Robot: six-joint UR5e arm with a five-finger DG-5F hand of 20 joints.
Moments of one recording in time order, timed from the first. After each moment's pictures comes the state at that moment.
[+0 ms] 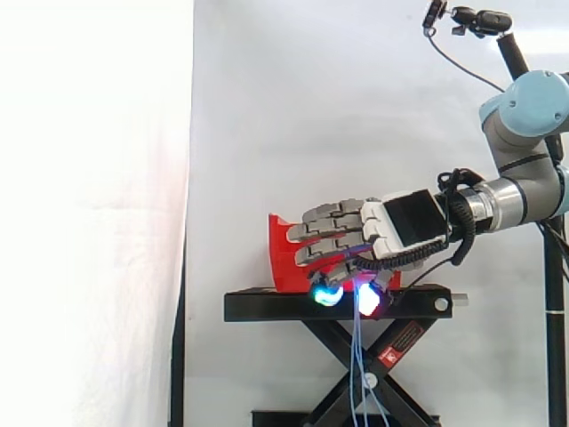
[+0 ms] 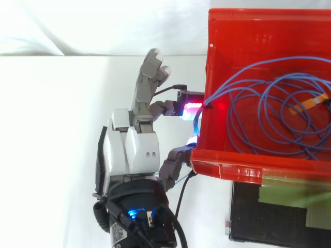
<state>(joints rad) -0.23 -2.24 -1.06 -3.25 -2.05 -2.80</state>
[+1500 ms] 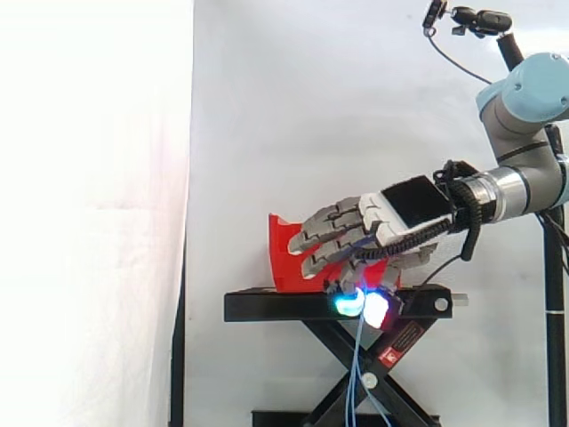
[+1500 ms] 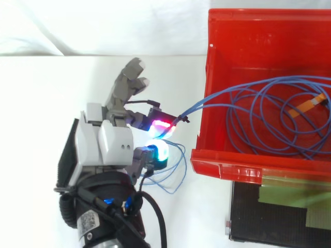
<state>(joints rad) -0.18 -2.24 -1.03 -3.29 -2.08 -2.56</state>
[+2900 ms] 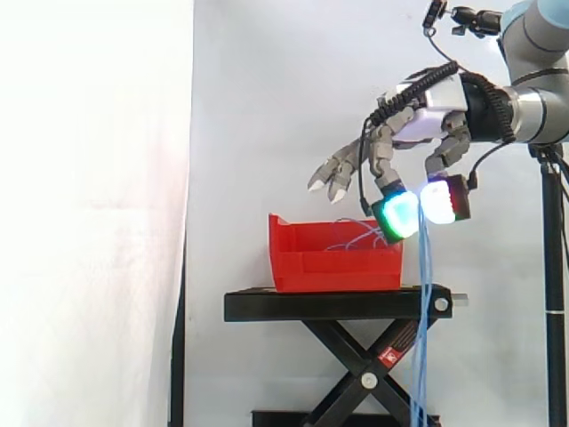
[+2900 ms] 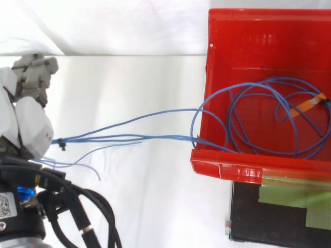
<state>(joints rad) -0.10 -2.13 -0.96 -3.31 -2.11 -1.46</state>
